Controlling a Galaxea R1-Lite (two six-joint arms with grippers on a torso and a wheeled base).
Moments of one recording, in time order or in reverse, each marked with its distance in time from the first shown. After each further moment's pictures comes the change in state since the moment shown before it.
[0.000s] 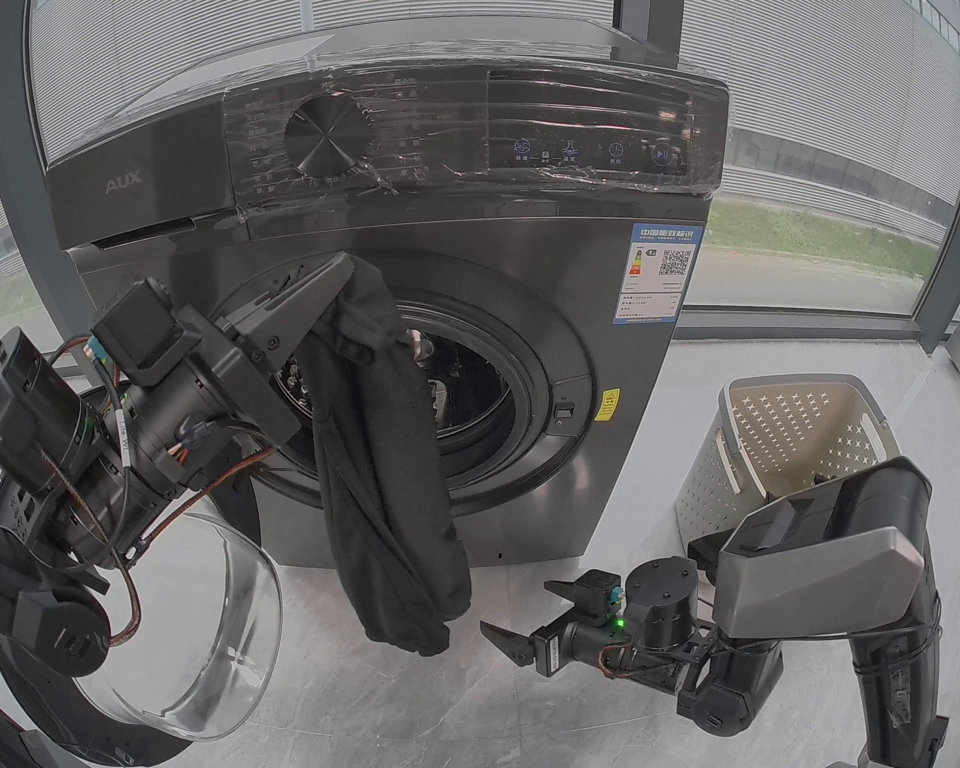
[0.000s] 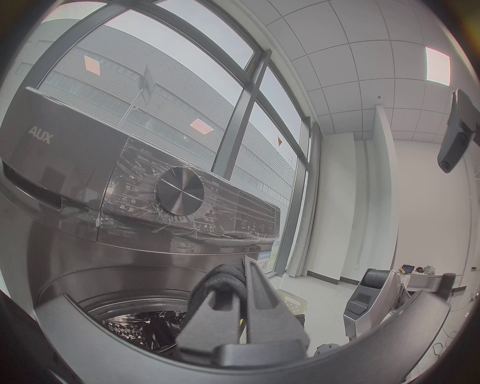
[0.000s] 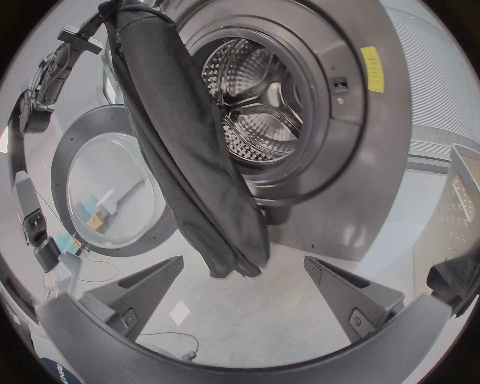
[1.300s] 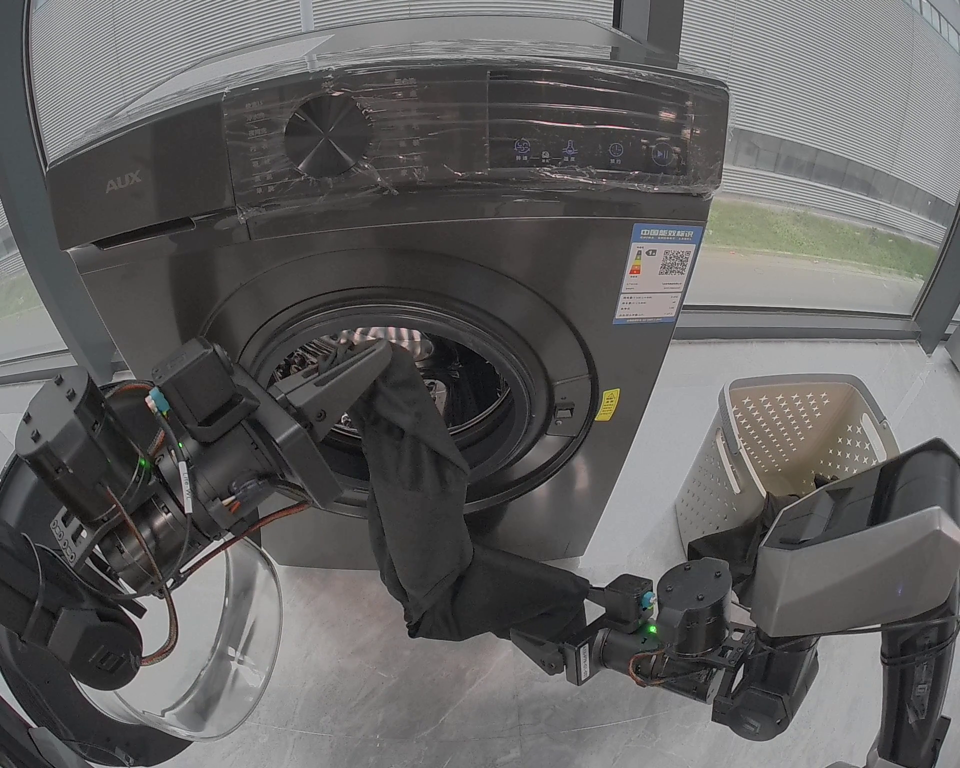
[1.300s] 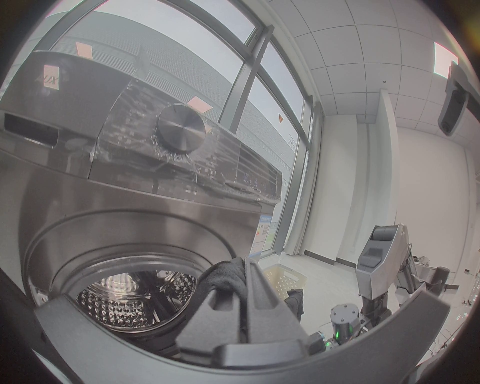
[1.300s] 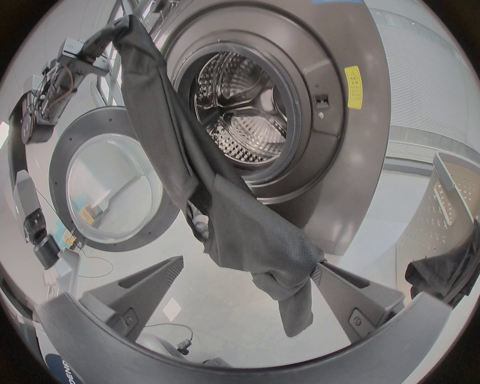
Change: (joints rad) left arm 0.000 0.098 0.063 -0.015 -0.027 0.034; right arm -0.007 -0.096 0.129 0.010 -0.053 -0.016
